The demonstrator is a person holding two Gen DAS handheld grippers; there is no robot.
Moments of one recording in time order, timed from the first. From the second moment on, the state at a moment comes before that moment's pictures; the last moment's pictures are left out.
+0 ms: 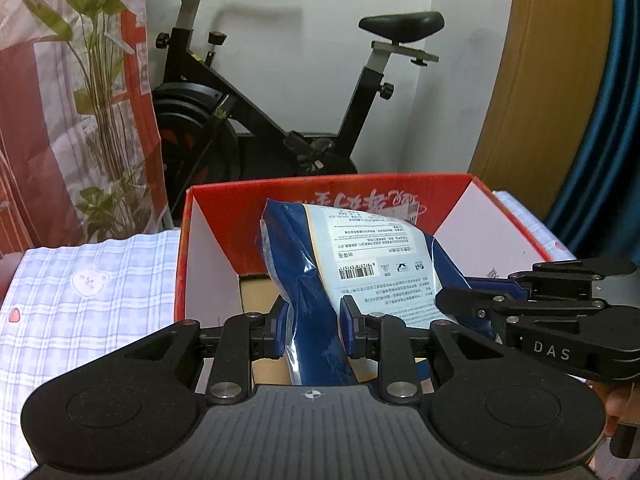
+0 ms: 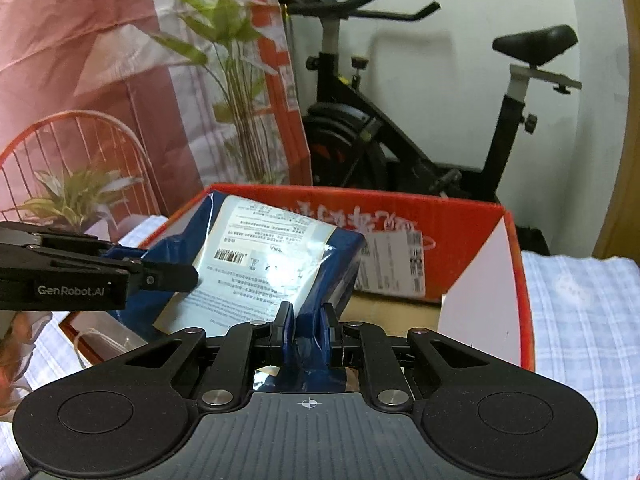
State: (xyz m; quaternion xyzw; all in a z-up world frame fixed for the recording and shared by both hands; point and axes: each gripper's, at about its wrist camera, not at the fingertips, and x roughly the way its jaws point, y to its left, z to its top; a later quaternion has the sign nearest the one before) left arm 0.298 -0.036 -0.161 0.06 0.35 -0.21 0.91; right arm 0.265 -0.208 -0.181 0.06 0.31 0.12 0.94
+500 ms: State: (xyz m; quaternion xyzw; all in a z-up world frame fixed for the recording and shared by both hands) left arm 0.278 -0.030 -0.157 0.08 0.35 -0.19 0.91; right arm 0.246 -0.197 -0.188 0.04 0.33 0.10 0.94
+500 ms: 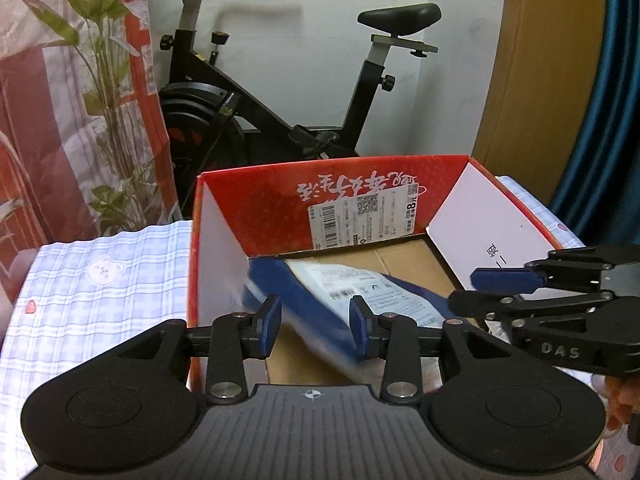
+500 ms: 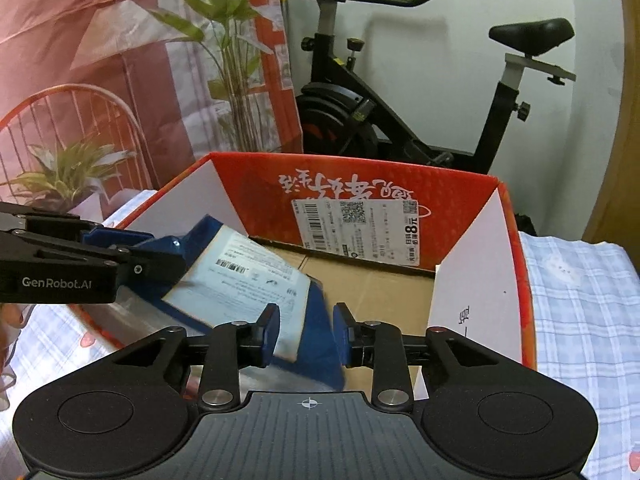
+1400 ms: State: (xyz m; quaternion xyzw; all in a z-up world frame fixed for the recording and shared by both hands) left arm 0.129 0.007 -0.161 0.02 0.35 -0.18 0.92; right arm 0.100 -0.170 -0.169 0.05 0.31 0.14 0.94
